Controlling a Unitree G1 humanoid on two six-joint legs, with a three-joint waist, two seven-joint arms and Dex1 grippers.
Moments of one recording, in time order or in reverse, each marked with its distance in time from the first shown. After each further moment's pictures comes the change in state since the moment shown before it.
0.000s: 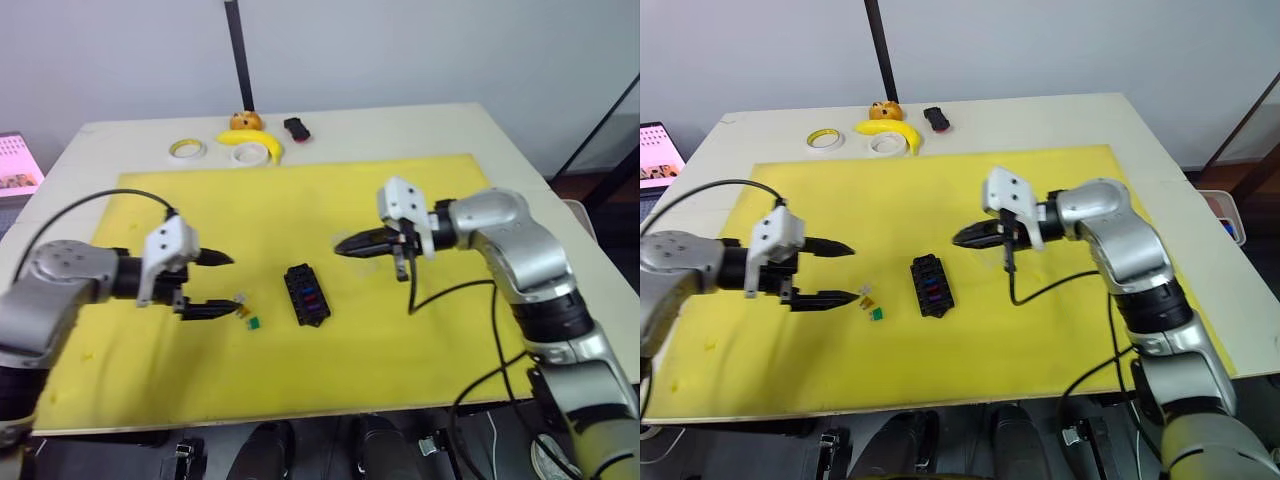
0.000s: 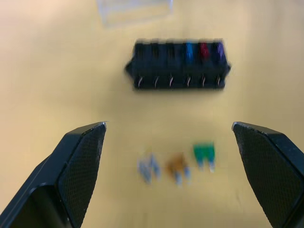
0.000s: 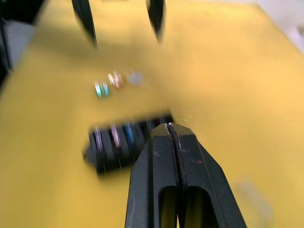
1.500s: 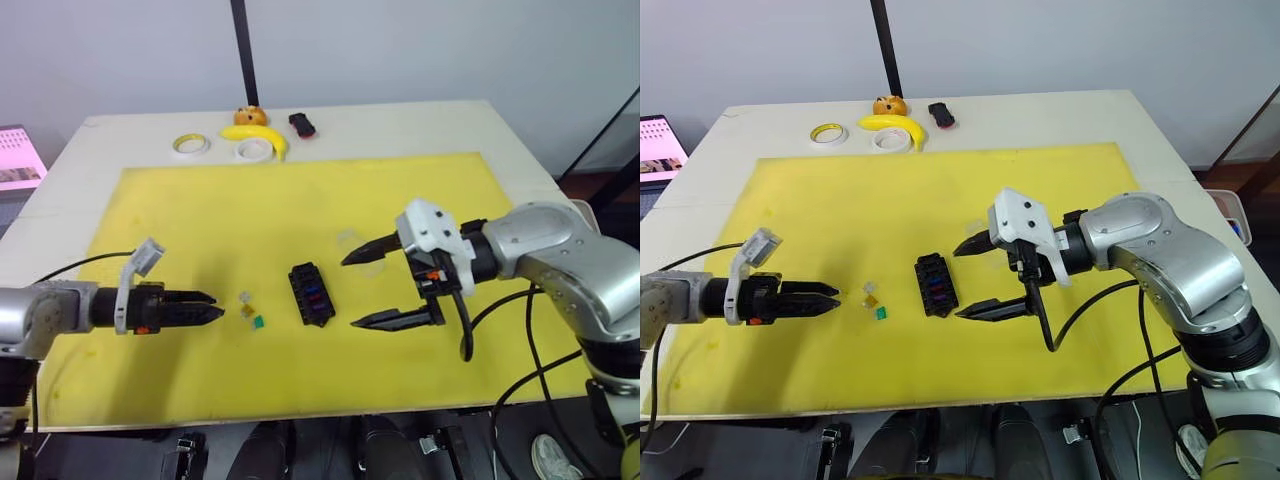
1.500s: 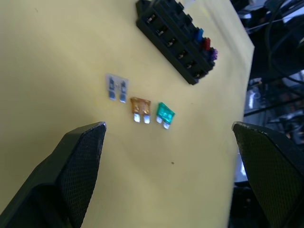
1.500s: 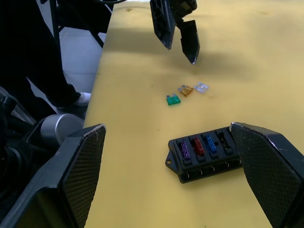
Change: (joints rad) left arm -0.030 -0.053 -0.038 0.279 -0.283 0.520 -0.049; right arm 0.025 -0.169 -0.033 -0.423 0.378 0.374 -0.114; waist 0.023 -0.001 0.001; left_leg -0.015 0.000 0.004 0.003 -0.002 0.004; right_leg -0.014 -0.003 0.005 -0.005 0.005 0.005
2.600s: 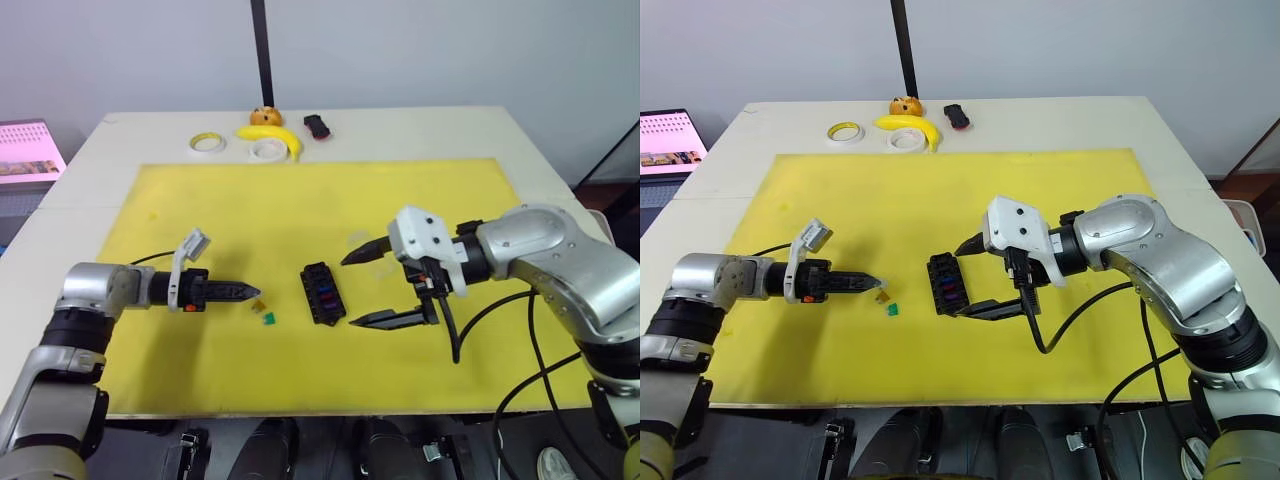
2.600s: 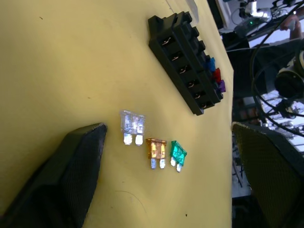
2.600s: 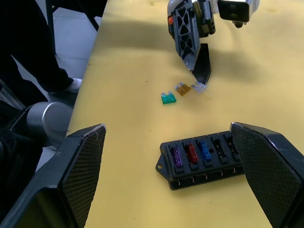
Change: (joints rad) left arm -0.298 -0.233 -0.199 0.386 0.201 -0.034 -0.083; right arm -0.008 -0.008 0.052 -0.004 -0.067 -0.035 -0.025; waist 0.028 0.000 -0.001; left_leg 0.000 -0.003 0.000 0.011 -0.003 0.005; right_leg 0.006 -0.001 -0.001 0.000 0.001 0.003
